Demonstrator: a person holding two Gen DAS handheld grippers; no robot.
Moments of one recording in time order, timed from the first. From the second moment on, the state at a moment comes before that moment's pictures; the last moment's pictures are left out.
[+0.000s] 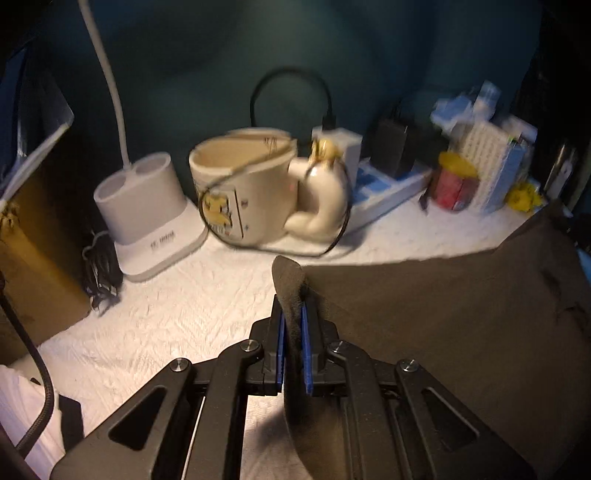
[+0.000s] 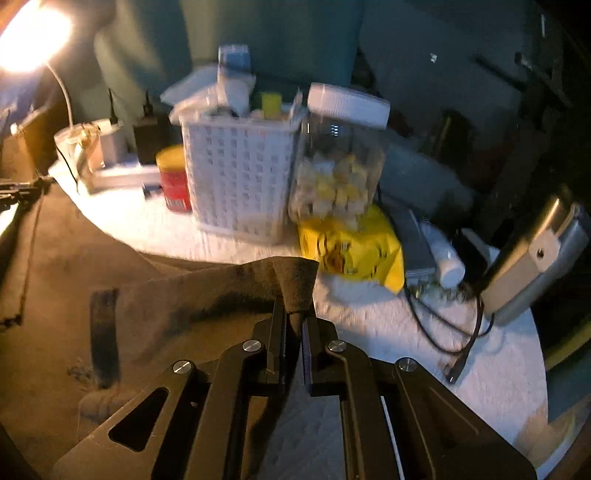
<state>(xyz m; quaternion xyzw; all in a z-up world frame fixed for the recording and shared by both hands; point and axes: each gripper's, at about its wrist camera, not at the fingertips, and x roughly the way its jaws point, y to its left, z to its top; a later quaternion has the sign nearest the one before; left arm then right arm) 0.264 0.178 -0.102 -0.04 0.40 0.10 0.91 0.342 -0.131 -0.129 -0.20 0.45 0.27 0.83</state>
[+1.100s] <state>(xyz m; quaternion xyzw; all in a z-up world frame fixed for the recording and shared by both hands) 0.124 0.092 -0.108 -0.01 0.45 0.02 0.89 0.213 -0.166 -0.081 -0.19 0.48 0.25 0.82</state>
